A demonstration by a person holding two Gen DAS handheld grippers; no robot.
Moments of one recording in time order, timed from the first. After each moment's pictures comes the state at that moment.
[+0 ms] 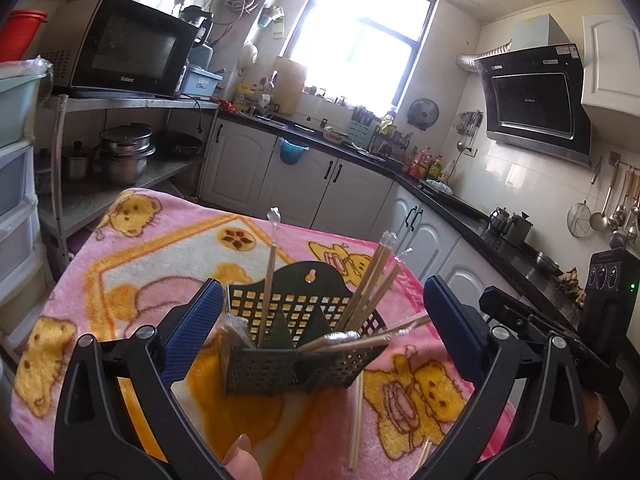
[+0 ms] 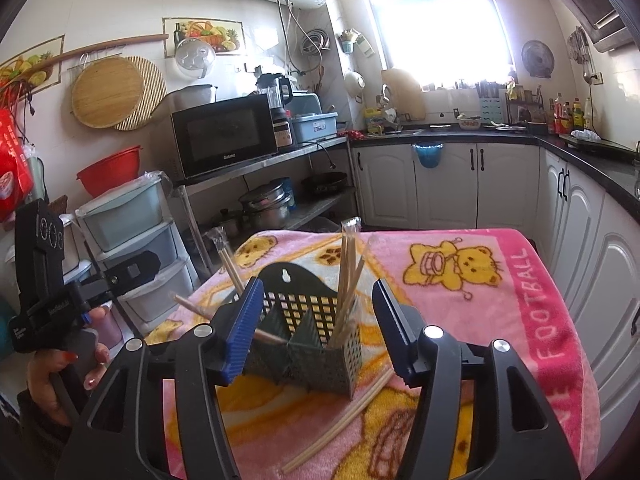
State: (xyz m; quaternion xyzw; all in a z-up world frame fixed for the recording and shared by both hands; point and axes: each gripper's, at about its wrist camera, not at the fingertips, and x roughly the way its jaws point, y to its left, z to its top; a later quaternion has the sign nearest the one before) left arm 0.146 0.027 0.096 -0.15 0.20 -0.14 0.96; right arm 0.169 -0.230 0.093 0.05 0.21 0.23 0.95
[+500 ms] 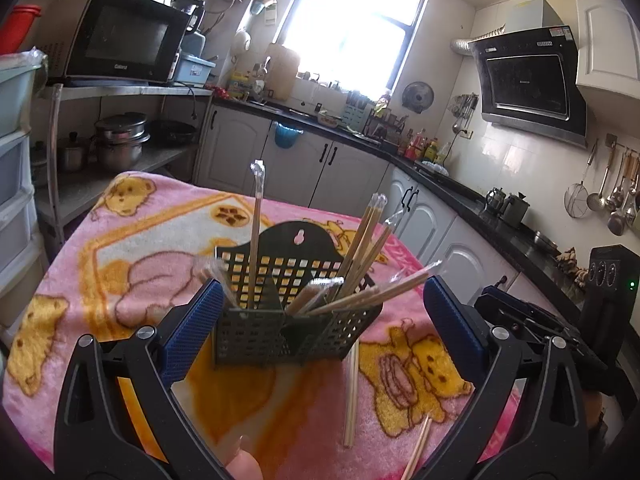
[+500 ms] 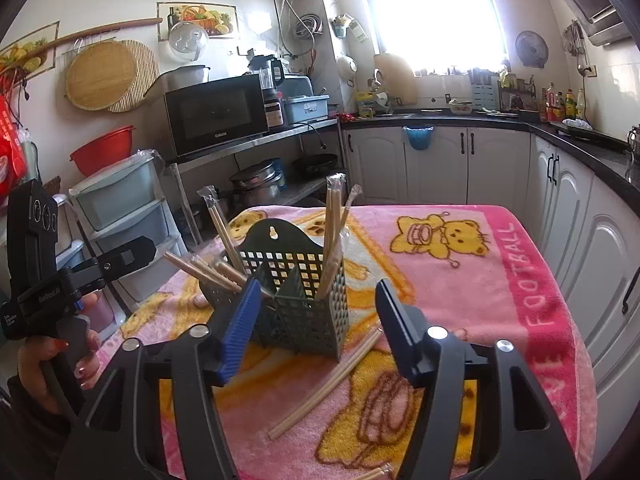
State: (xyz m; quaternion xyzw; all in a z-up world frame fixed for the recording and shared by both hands) left arm 0.134 0.011 0.075 -0.14 0.22 -0.15 0.95; right arm 0.146 -0.240 0.066 0.03 0.24 0.22 0.95
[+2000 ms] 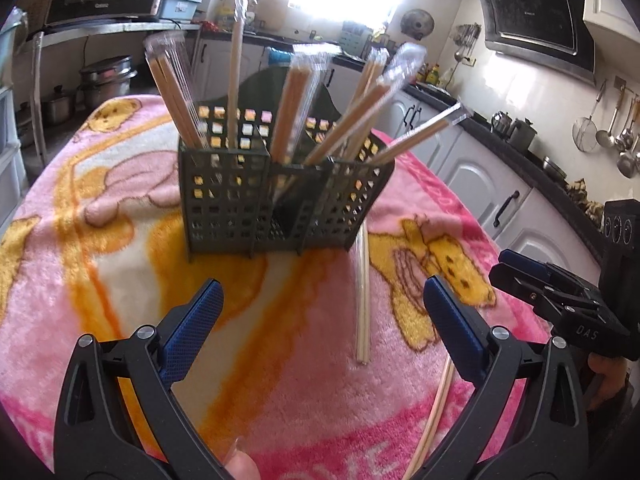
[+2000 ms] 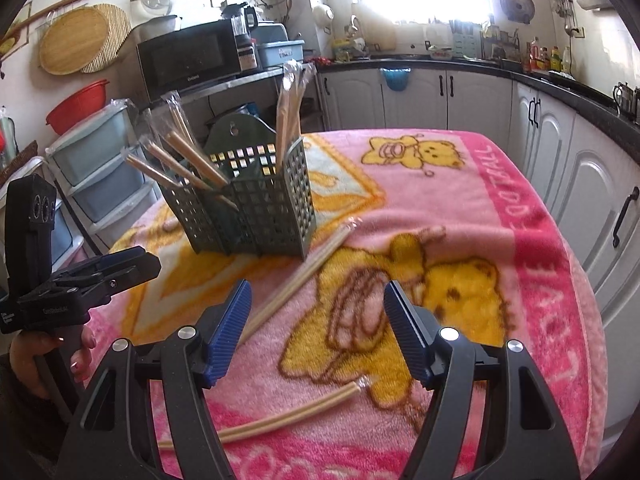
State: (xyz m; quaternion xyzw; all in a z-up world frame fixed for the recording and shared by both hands) left arm 0.127 -0.026 -0.014 -0.10 0.34 -0.17 0.92; right arm 0.129 -0.266 -0.010 0.02 0.33 0.19 0.92
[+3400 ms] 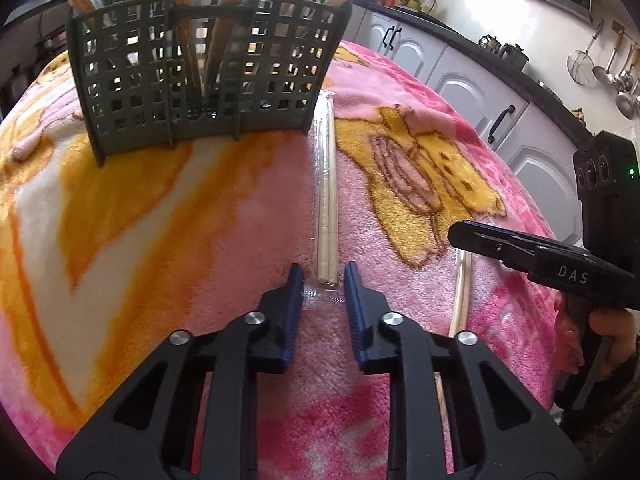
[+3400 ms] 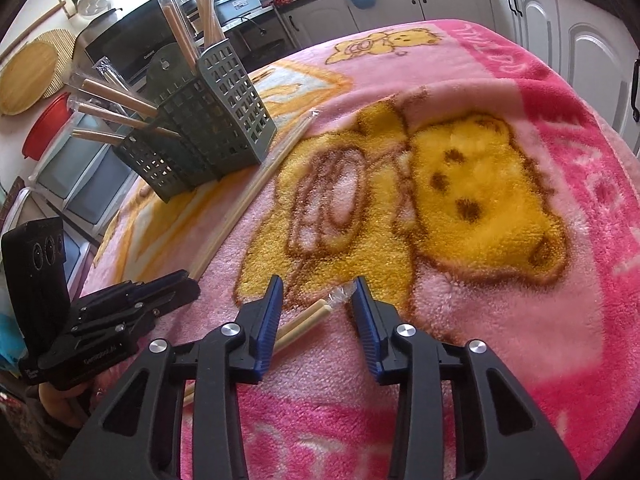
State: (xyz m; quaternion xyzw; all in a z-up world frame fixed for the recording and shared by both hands) left arm 0.133 -0.082 -0.087 -0.05 0.44 -0.22 0.87; right arm 0.144 -0.295 -0.087 0.12 0.45 0.18 0.86
